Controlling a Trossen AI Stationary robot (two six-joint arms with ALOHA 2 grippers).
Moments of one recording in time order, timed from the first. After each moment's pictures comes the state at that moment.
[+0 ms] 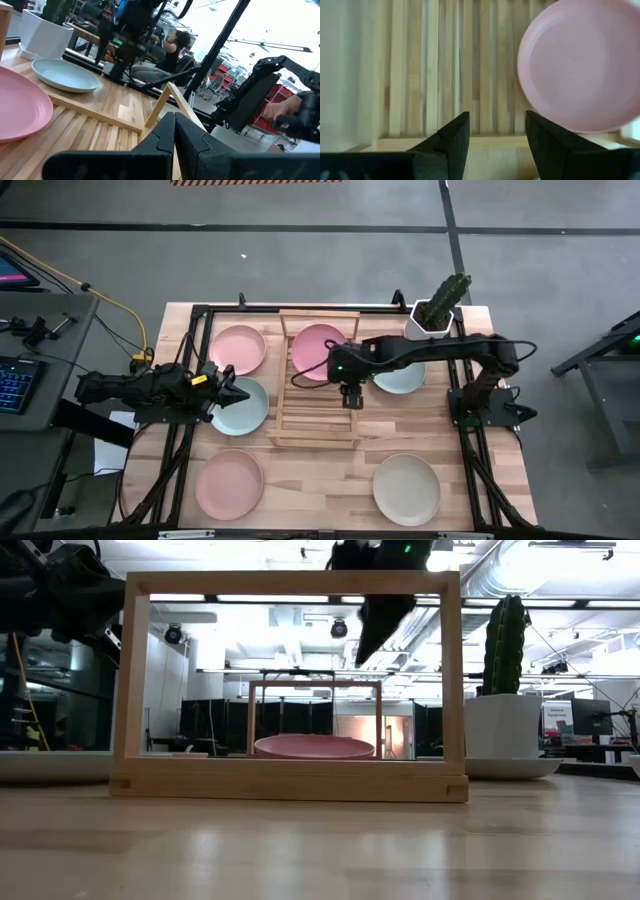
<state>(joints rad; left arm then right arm) -0.05 0.00 0.01 0.07 0.09 -0.48 -0.04 1.74 1.52 -0.90 0.06 -0.05</state>
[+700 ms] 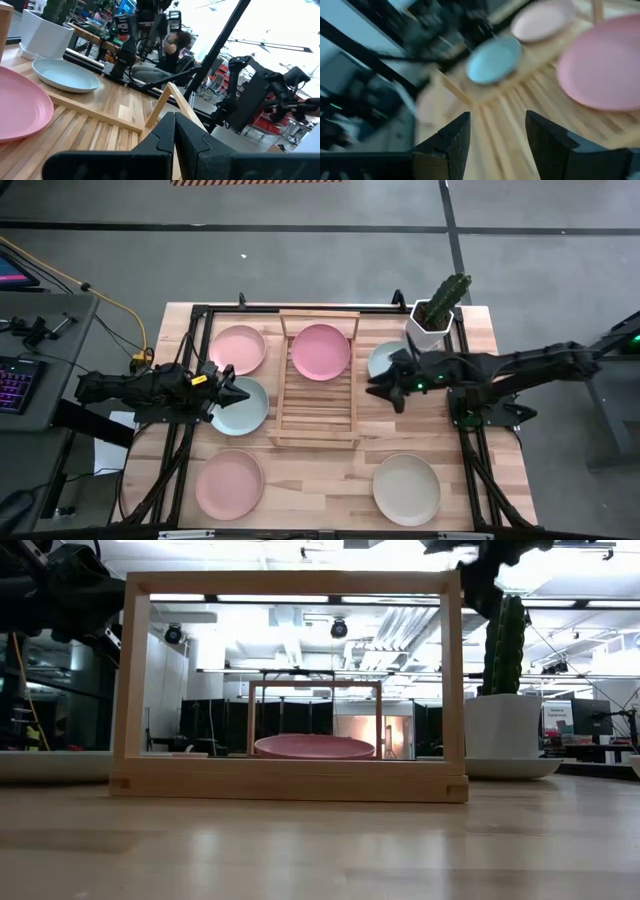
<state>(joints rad) -0.05 0.00 0.01 0.07 0.09 -0.48 0.09 0.96 0.74 -0.15 0.08 0.66</state>
